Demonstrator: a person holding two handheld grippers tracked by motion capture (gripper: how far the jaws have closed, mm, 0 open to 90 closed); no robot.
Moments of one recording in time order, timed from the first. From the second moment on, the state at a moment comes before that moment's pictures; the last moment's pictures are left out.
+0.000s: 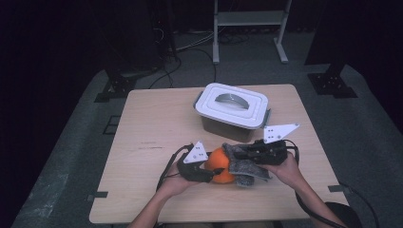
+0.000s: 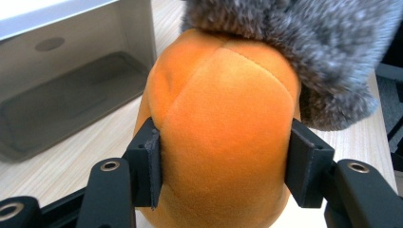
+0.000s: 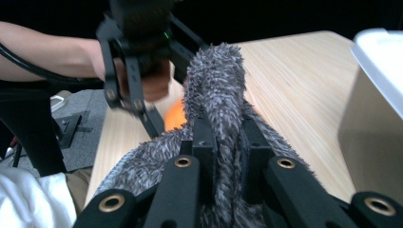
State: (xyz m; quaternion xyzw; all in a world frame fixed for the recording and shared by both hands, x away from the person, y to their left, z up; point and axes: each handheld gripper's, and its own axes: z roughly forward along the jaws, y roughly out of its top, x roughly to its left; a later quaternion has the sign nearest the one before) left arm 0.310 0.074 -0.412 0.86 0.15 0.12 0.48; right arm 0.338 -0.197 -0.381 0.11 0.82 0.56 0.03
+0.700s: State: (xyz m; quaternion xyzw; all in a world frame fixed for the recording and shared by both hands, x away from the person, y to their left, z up) left arm 0.307 0.076 -0.404 0.86 0.15 0.13 0.47; right arm 0.339 -0.182 -0.367 0.08 0.83 0.55 0.04
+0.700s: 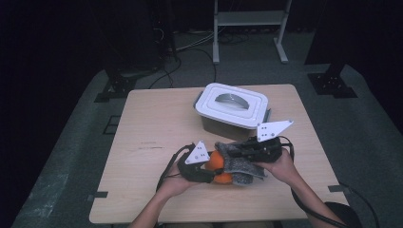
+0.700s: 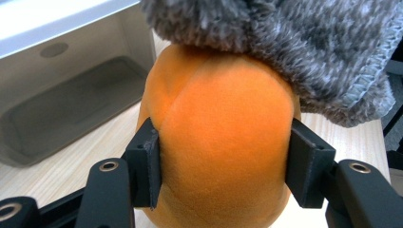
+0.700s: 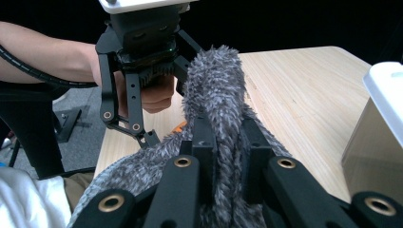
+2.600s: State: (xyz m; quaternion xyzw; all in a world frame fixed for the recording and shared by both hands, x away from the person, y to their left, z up) left arm 0.329 0.067 -0.426 0.84 0.16 0.05 0.52; right arm 0.342 -0.228 -0.398 0.13 0.83 0.55 0.02
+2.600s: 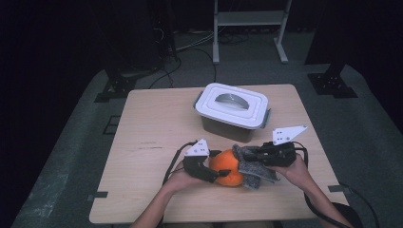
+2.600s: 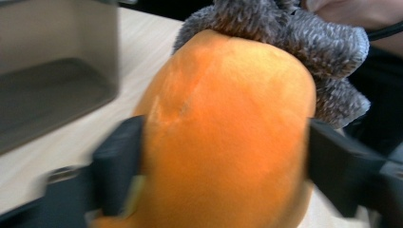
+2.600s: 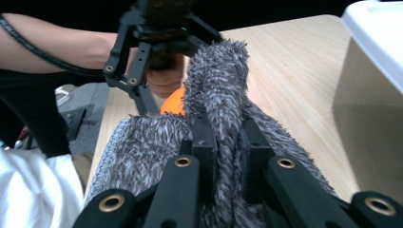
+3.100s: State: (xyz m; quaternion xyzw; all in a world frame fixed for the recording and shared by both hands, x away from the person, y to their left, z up) left arm 0.304 0.052 -0.395 0.88 0.15 0.13 0.43; right arm 0.338 -0.197 -0.373 0.10 0.83 0.55 0.03
